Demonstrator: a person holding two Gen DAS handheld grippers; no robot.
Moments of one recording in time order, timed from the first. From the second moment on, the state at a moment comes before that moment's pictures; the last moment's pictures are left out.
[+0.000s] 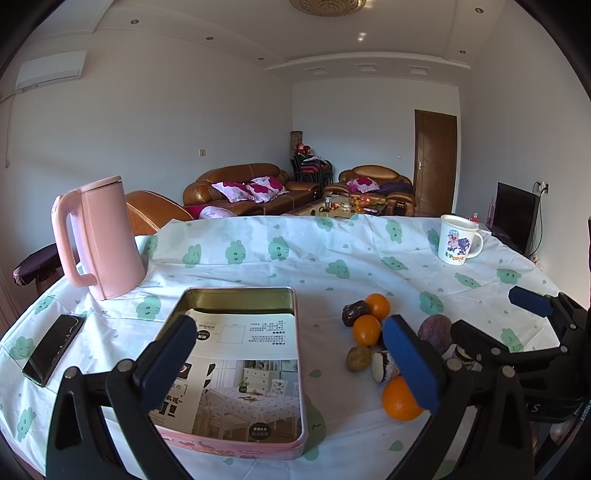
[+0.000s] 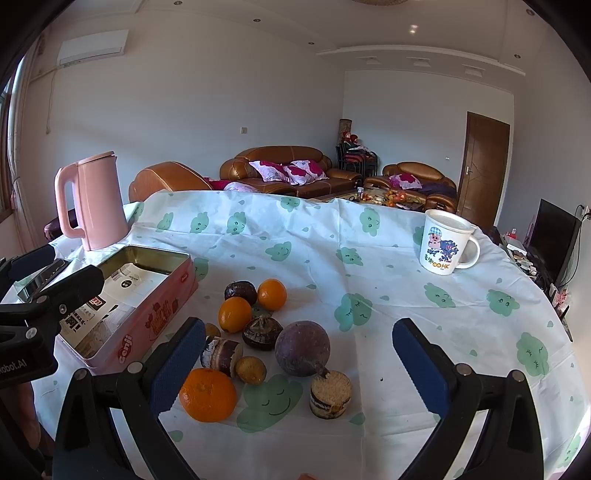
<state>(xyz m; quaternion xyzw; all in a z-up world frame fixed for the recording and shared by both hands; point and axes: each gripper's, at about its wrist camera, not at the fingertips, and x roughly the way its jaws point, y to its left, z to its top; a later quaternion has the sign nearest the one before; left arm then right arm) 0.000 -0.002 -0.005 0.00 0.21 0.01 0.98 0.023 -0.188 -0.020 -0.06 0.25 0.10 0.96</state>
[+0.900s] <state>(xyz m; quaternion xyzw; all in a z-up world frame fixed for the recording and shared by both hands) -0.002 -0.003 -0.014 0.00 0.21 0.01 0.98 0.027 -0.197 -0.029 -0.05 0.25 0.10 0.96</state>
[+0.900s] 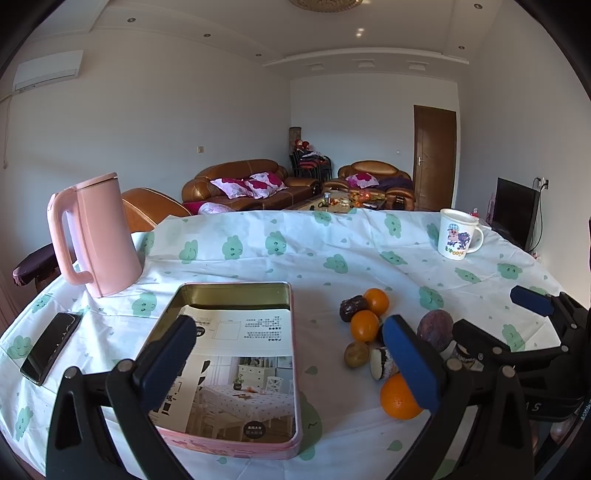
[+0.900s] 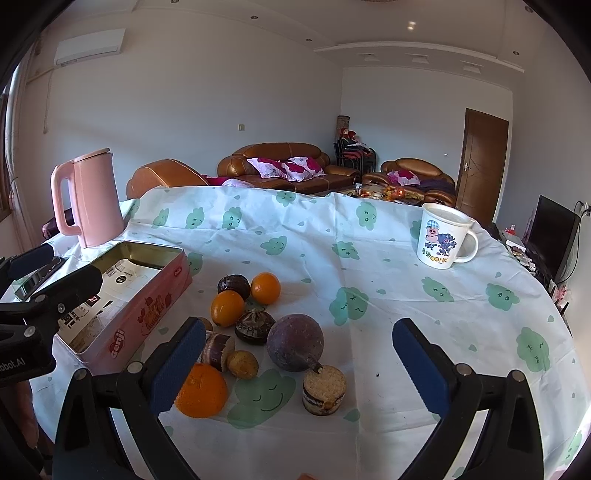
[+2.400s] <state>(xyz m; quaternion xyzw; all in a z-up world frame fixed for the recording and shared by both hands) 0.030 -0.082 -0.077 0.03 0.35 -0.15 0.93 0.049 -0.230 -0.084 -0.05 0.36 0.16 0.92</state>
